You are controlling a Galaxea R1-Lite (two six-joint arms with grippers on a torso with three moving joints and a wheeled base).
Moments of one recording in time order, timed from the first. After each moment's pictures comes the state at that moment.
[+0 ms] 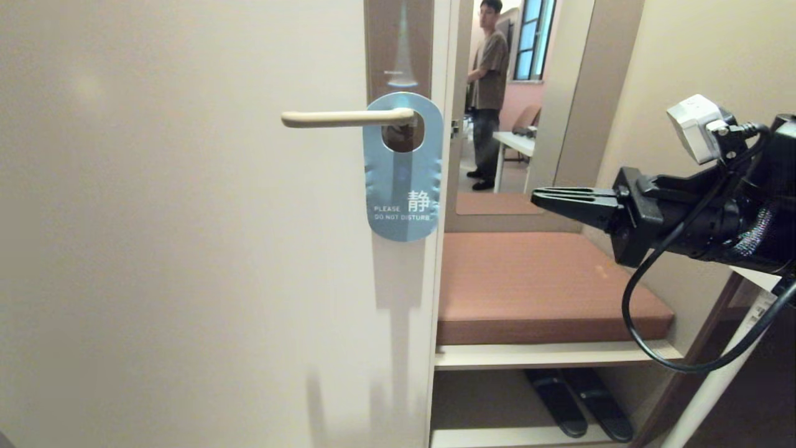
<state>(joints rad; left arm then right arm) 0.01 0.00 0.00 0.00 0.01 0.01 0.23 1.61 -0.85 -0.79 0.91 -0.03</state>
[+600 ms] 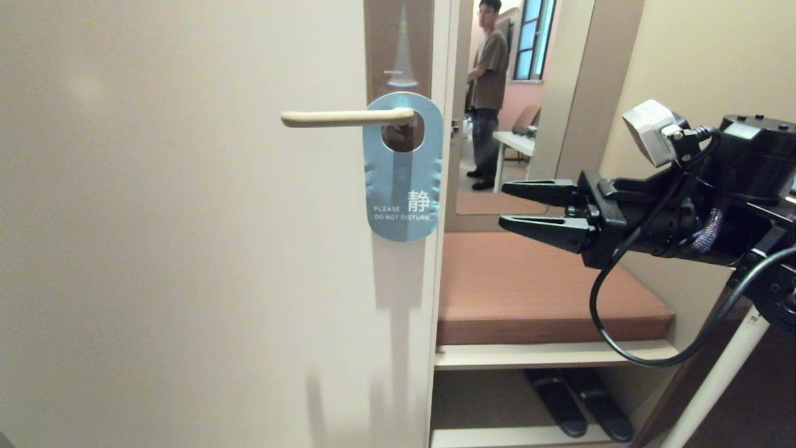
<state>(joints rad) 0.01 0.00 0.00 0.00 0.01 0.01 0.29 1.69 -0.91 -0.80 0.95 -0.03</state>
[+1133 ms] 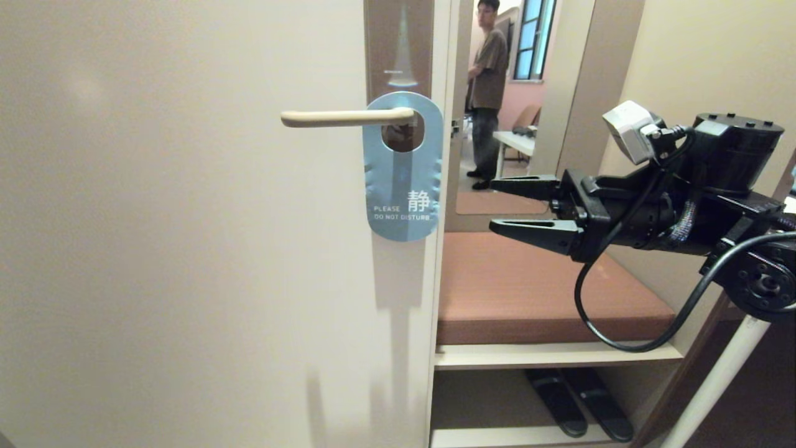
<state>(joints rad) 0.01 0.00 0.00 0.00 0.01 0.01 0.29 1.76 -0.98 -0.79 1.02 -0.03</state>
